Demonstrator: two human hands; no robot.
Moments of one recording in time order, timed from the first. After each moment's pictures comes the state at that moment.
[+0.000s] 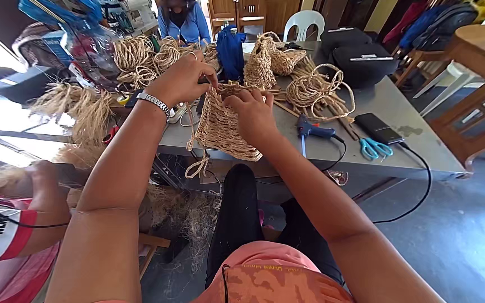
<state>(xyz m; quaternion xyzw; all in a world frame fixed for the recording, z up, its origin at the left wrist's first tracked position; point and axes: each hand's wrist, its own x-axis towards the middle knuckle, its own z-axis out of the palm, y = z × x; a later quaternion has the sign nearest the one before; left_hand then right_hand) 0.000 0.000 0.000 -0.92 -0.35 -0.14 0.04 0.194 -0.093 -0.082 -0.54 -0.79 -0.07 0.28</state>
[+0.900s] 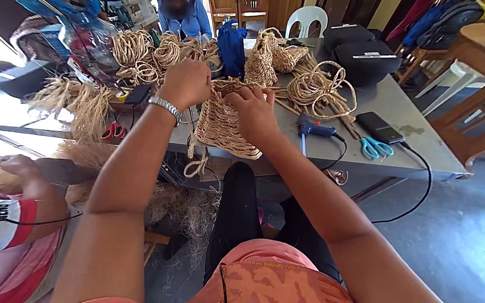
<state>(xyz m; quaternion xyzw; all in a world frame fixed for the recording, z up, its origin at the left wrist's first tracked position) 0.028 -0.036 -0.001 -0.83 -0.56 -0.06 0.06 0.195 -0.096 -0.082 -0.54 -0.79 -0.07 0.28</state>
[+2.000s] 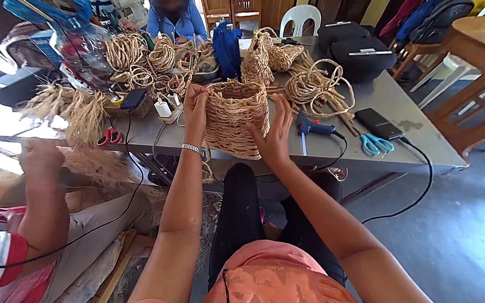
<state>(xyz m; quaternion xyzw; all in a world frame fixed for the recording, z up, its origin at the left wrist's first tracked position) 0.029 0.010 -0.137 -0.65 -0.27 -0.65 -0.29 0.231 -0.097 -0.166 -0.48 -0.64 -0.04 0.60</state>
